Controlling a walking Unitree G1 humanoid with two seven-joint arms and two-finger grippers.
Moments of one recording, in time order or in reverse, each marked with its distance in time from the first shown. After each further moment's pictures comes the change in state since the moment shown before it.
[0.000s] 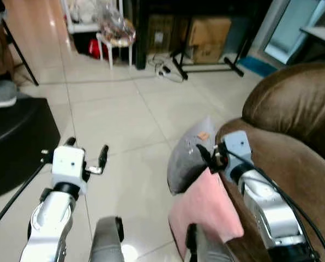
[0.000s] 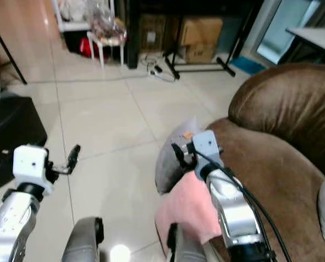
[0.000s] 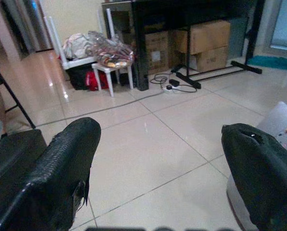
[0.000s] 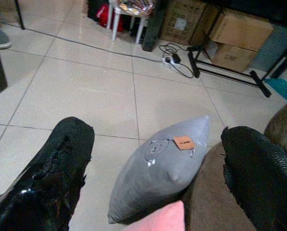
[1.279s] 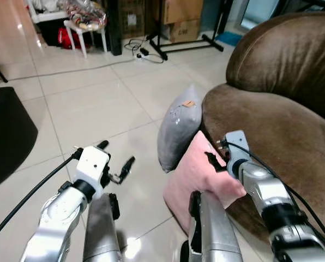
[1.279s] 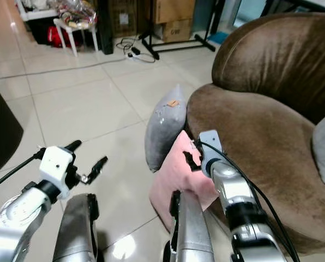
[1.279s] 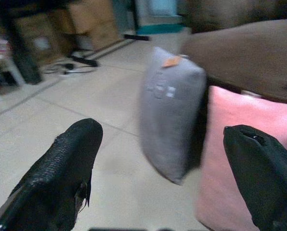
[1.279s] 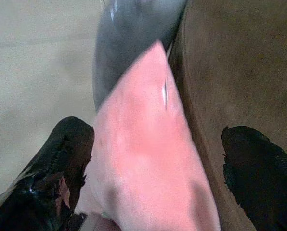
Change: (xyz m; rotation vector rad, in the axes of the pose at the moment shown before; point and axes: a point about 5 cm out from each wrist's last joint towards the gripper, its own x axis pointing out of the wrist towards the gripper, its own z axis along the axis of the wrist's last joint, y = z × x) left arm 0.001 -0.026 0.003 0.023 0.036 -0.402; right arm 0.046 -0.030 -0.049 0.105 0.358 -0.054
